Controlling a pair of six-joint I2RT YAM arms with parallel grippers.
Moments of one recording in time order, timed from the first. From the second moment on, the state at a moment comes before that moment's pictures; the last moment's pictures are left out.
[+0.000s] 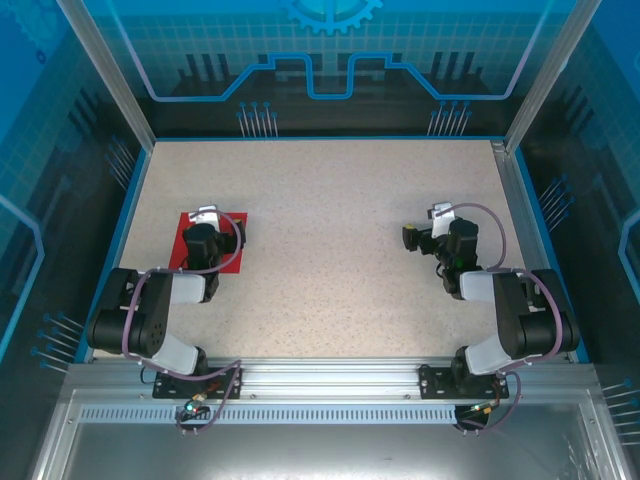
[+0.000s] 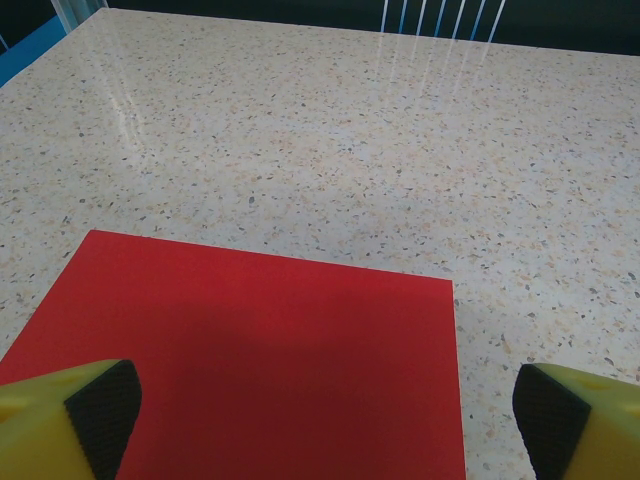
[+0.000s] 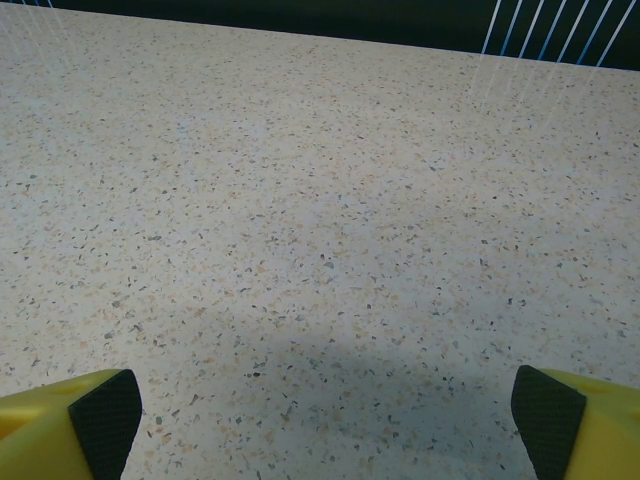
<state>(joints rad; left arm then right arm) -0.04 1.51 0.39 0.71 -0.21 -0.14 0.05 1.50 0.41 0.66 -0.11 -0.07</state>
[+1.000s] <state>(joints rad) -0.02 1.23 0.79 -0.19 0.17 -0.52 0.08 0.99 0.68 -0.13 -0.07 0.23</state>
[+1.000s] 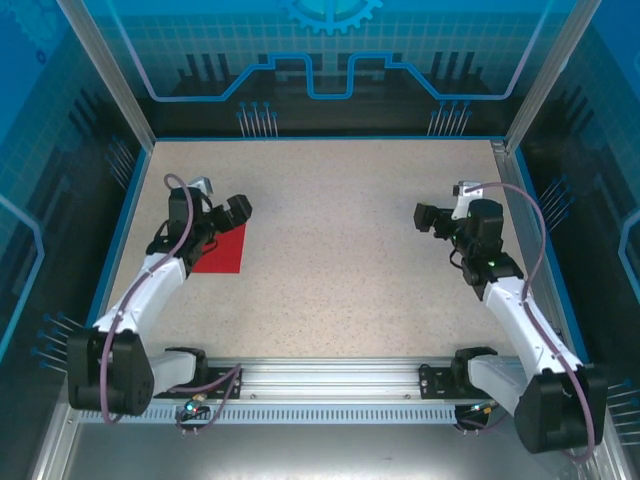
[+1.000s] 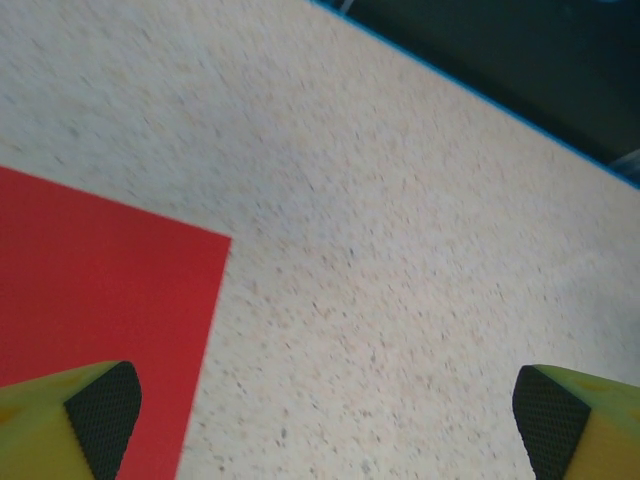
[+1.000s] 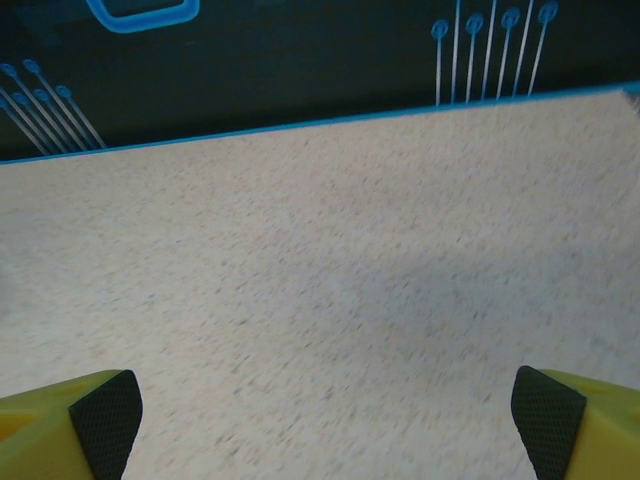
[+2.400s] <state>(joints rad) -0.29 1.76 0.95 -0.18 0.34 -0.93 0.31 1.19 0.69 -0.30 -0.13 0.60</state>
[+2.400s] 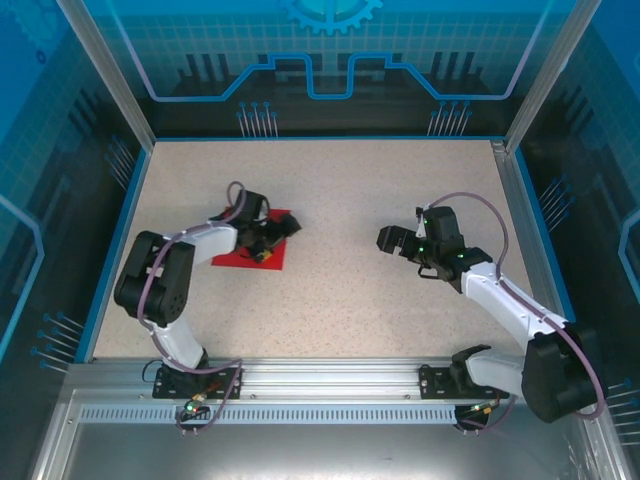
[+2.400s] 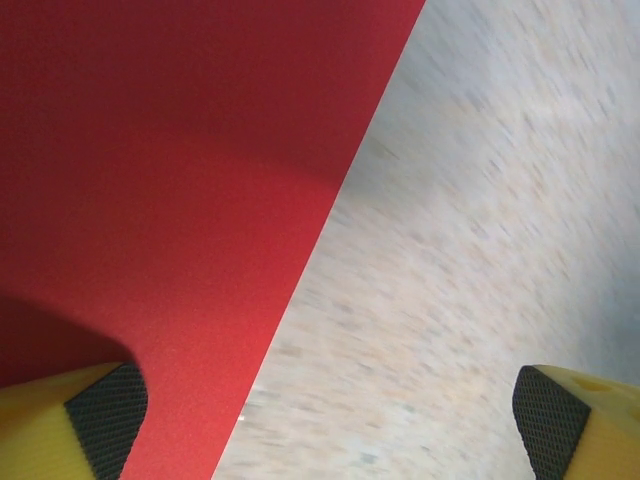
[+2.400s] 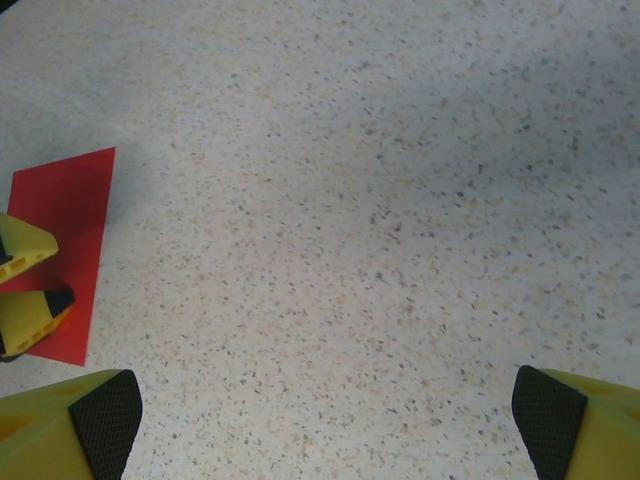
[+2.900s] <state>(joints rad) -0.37 1.44 0.92 -0.25 0.22 -0.97 0.36 1.26 0.70 -0.27 -0.18 0.69</state>
